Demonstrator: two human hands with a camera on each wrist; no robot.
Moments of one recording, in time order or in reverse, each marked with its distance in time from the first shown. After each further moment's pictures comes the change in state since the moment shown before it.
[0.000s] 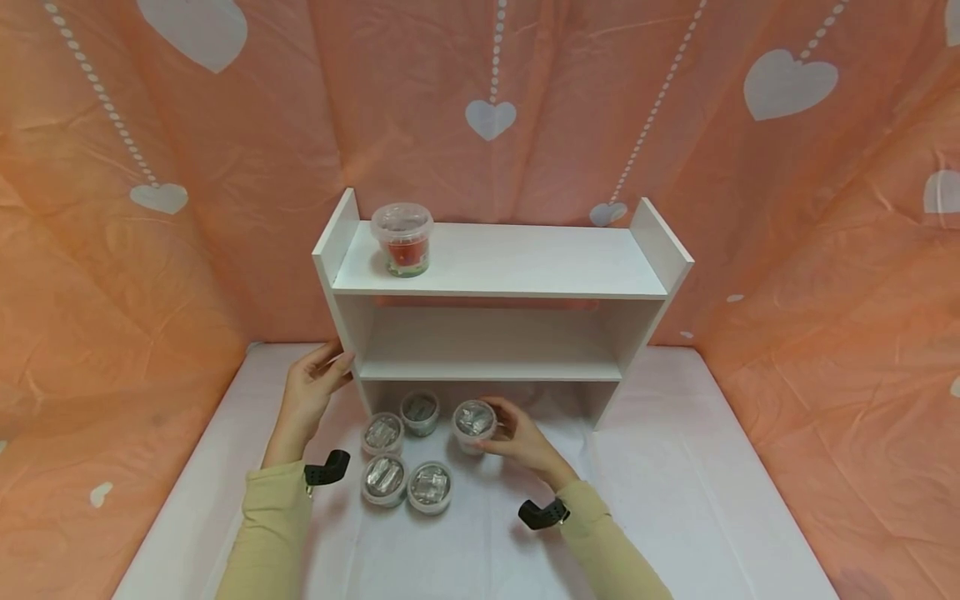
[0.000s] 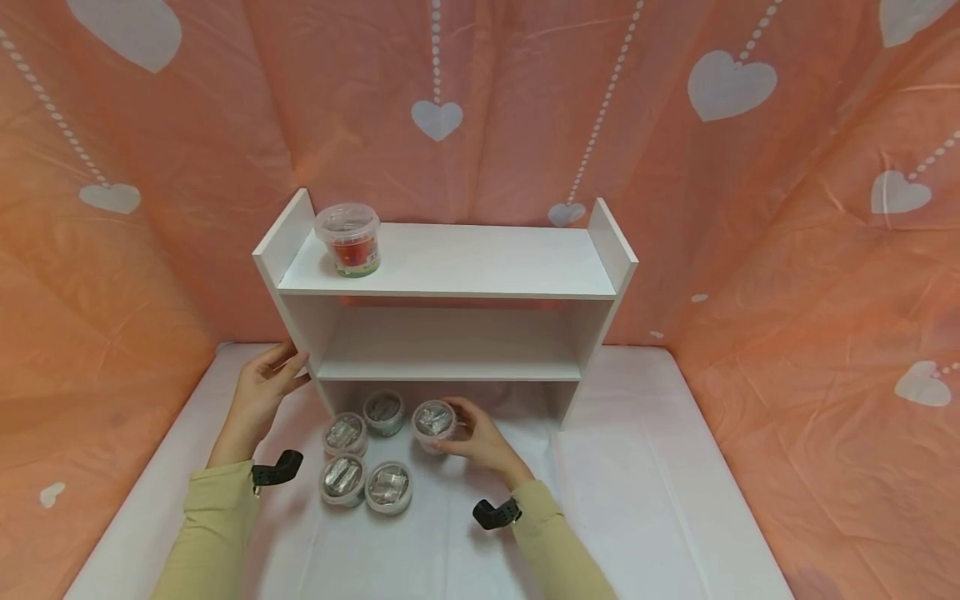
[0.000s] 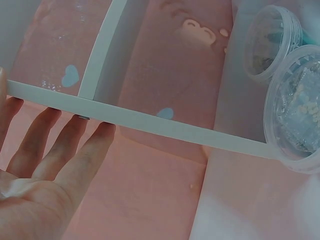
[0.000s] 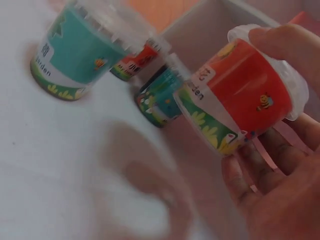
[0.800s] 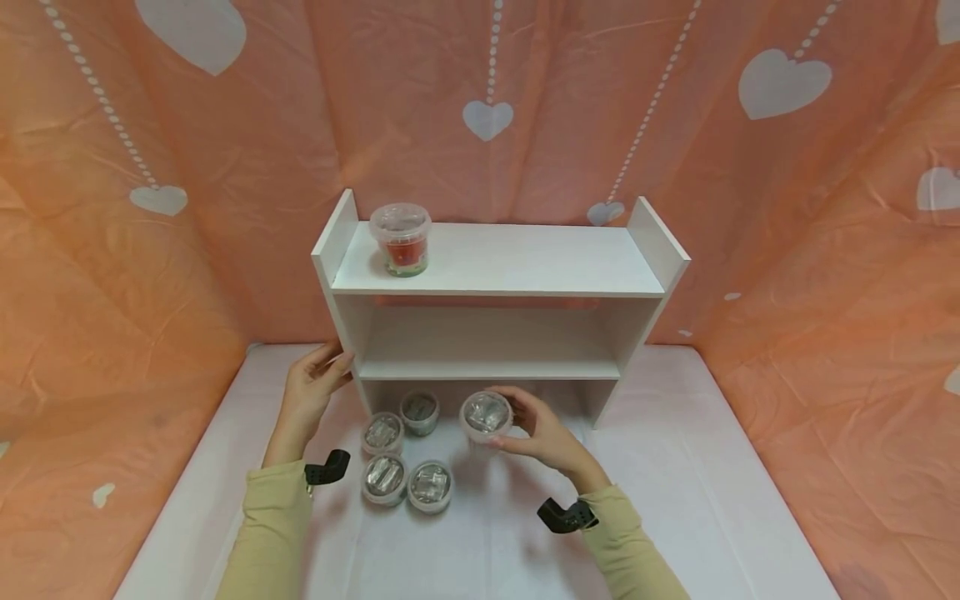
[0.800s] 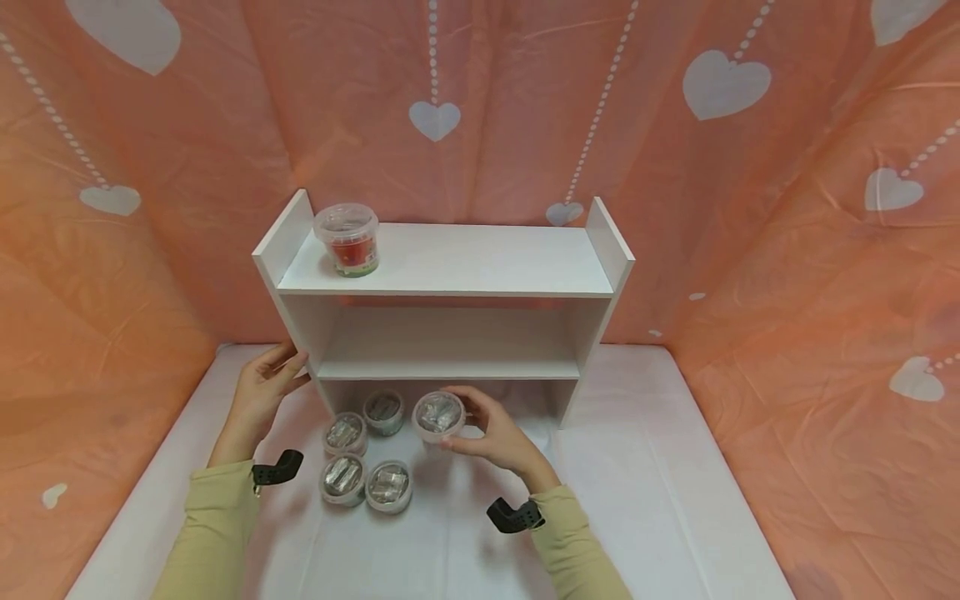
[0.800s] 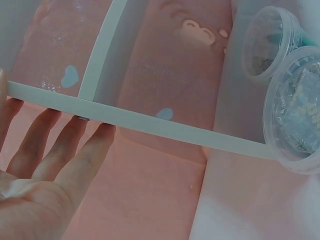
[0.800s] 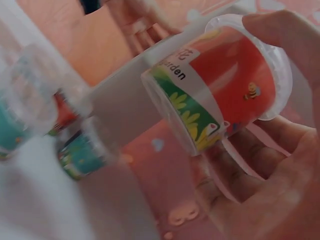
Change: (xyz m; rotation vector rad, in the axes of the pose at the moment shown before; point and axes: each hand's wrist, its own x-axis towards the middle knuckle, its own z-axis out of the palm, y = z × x) left_hand 0.000 0.000 0.001 -0.012 0.009 0.002; right_hand -0.017 -0.059 -0.013 -0.119 -0.074 -0.196
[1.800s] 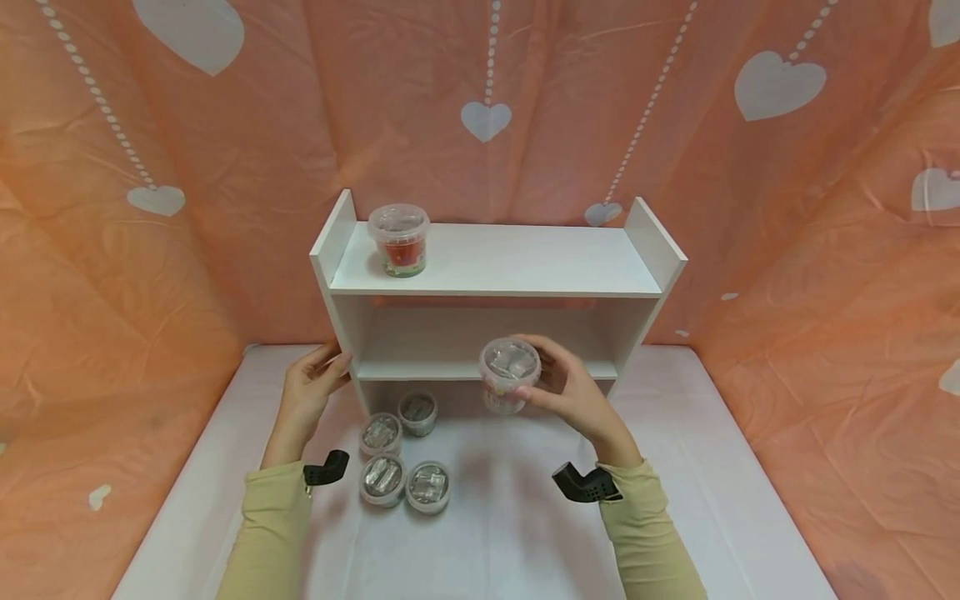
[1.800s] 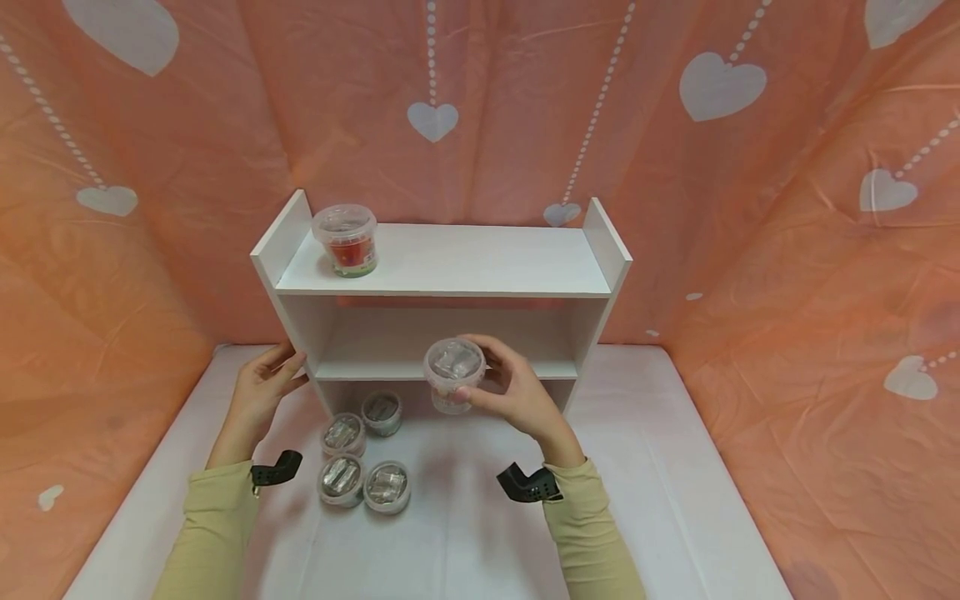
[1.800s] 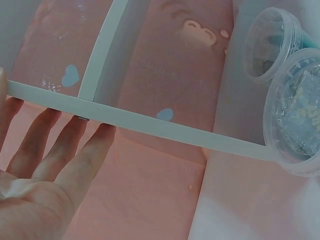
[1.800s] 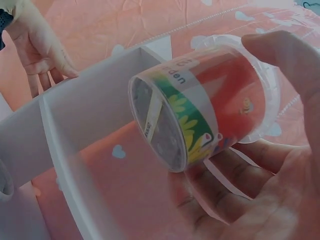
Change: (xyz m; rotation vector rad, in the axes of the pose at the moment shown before) left_hand 0.000 0.000 0.000 0.005 -0.005 -0.002; right_hand 0.019 -0.084 -0.030 0.036 0.074 -0.101
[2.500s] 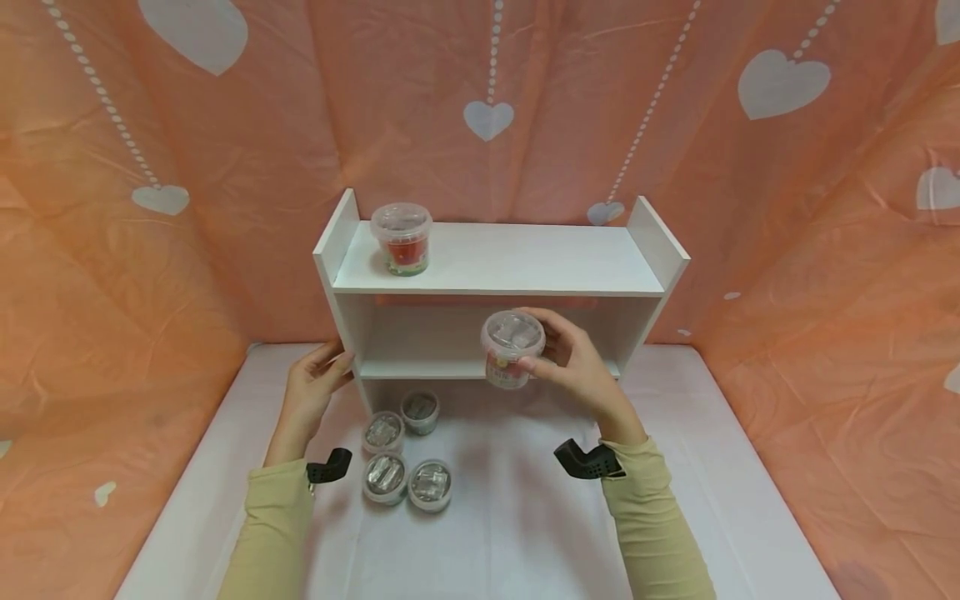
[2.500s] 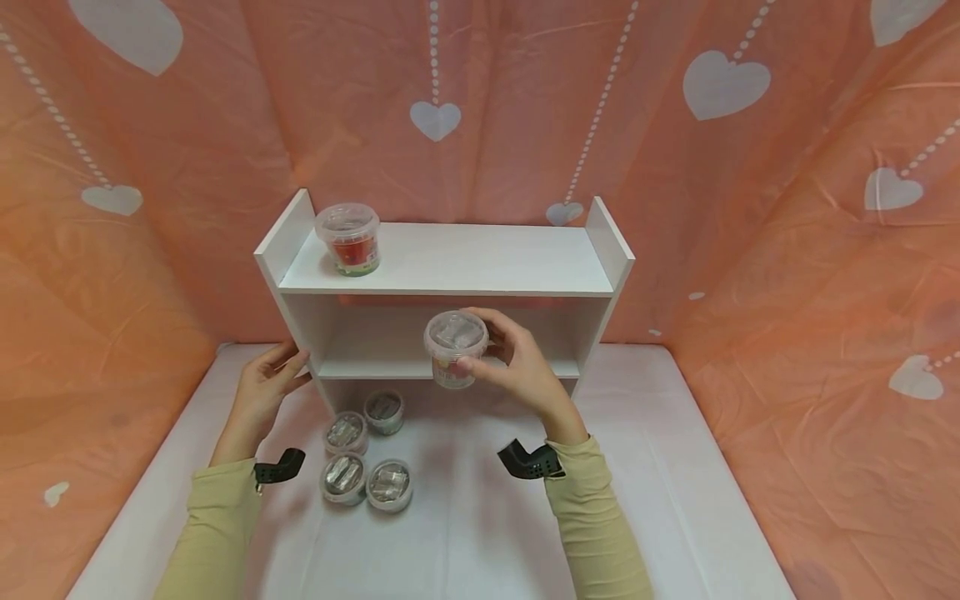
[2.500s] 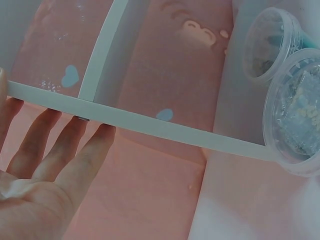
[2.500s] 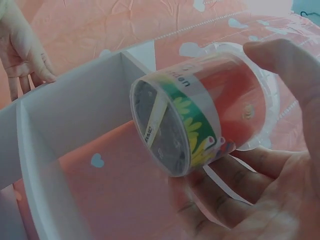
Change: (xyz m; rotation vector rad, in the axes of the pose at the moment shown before) left_hand 0.001 0.000 0.000 0.014 0.008 -0.005; right_hand 0.024 -0.016 -0.010 -0.096 0.039 -0.036
